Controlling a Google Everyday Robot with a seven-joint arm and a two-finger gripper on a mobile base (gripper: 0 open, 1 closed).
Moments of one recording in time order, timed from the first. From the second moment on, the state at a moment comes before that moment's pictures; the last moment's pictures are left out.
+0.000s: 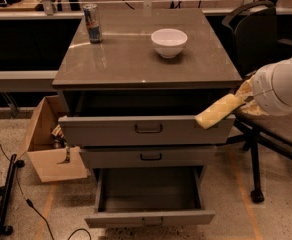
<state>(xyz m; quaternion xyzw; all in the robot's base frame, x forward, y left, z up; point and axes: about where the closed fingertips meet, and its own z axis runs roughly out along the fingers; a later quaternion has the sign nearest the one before) 0.518 -0.243 0.891 -0.76 0.56 -0.25 0.22</state>
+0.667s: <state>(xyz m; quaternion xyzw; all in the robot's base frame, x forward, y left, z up) 0.602 -0.229 0.901 -0.72 0.58 -0.29 0.27</state>
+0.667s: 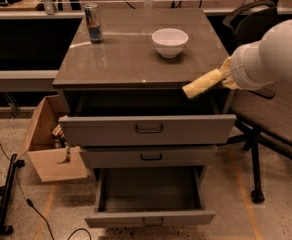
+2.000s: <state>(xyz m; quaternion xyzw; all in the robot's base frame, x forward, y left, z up) 0.720 -0.206 0.891 -0.68 0.56 -0.35 0.31</state>
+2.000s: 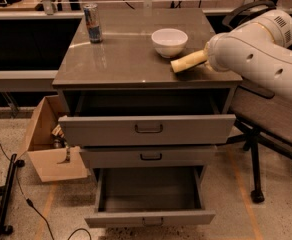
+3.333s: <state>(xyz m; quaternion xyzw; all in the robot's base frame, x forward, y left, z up) 0.713 -0.321 0.960 -0.67 0.54 -0.47 0.20</state>
